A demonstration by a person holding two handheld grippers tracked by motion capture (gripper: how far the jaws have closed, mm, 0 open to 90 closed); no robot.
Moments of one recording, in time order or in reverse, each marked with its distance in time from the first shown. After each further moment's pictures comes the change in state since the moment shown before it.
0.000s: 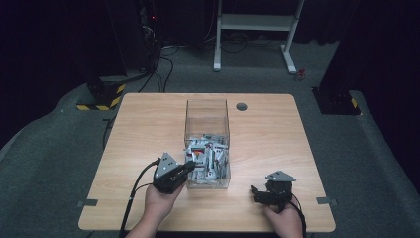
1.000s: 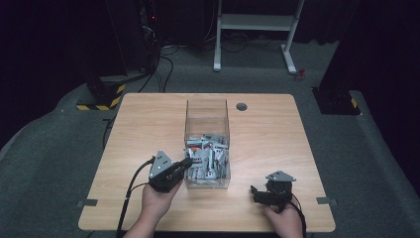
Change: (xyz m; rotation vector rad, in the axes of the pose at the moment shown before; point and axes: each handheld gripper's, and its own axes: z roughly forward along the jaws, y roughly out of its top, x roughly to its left) left arm 0.002 0.008 -0.011 -0.062 0.011 -0.001; right arm 0.000 0.000 0.000 0.000 0.000 -0.002
